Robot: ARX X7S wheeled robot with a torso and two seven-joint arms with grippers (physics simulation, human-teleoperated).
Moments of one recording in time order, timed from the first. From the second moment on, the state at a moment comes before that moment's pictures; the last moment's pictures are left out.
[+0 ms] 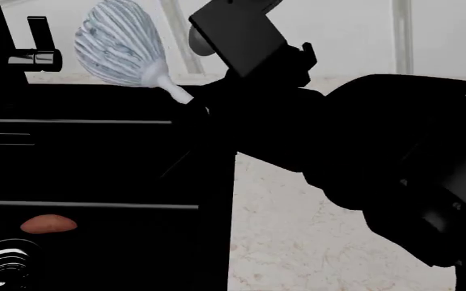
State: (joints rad) left arm -0.14 -0.27 -0.35 0.64 -0.26 -0.71 -0.17; right arm 1.39 0.49 -0.67 -0.10 1.07 1.16 -0.07
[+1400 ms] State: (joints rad) left arm -0.16 -0.29 -0.33 0.61 -0.29 -0.70 -0.19; right arm 1.49 0.02 -1.40 0.66 1.08 0.57 -0.31
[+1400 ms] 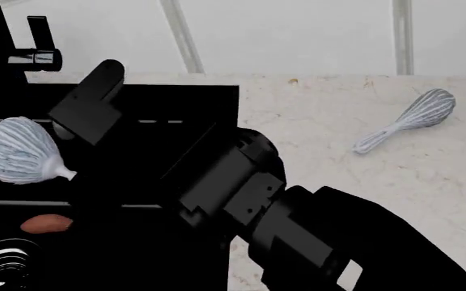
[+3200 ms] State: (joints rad) left arm -0.15 -0.31 -0.35 0.63 -0.34 -0.70 -0.21; right arm 1.59 0.03 -1.51 0.64 1.18 0.72 -0.32
